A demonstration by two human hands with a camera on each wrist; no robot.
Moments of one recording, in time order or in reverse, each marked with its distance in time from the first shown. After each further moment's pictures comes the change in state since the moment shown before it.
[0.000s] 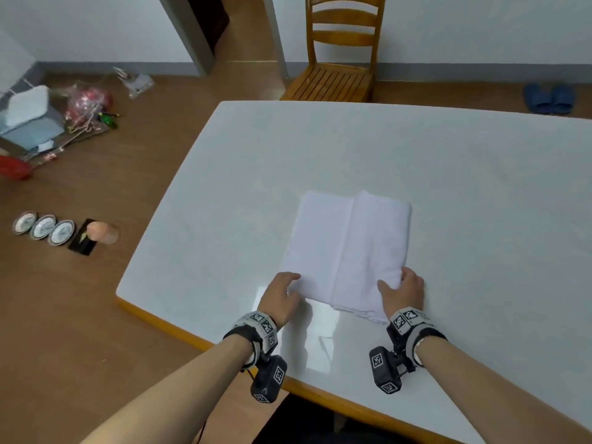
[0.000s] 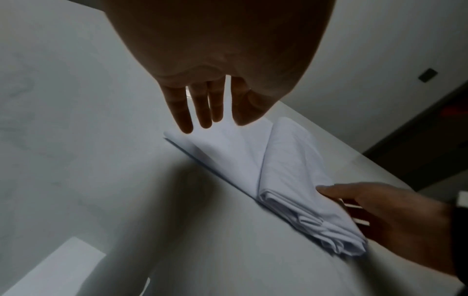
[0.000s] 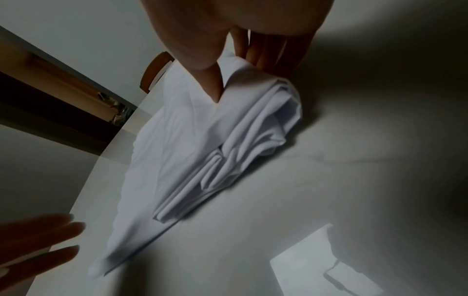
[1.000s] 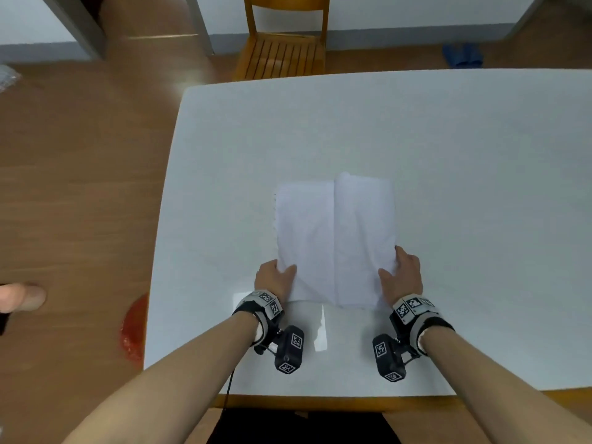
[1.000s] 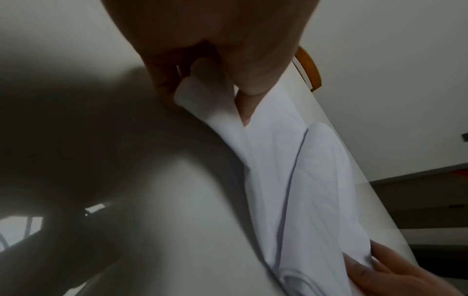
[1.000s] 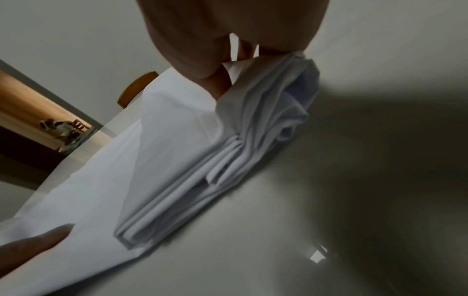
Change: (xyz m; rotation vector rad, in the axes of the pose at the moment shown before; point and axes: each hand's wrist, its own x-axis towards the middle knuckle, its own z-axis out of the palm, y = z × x) left_hand 0.170 -0.142 -0.162 -0.120 -0.135 -0.125; right_hand -0.076 -0.137 0.183 -0.109 0.111 0.139
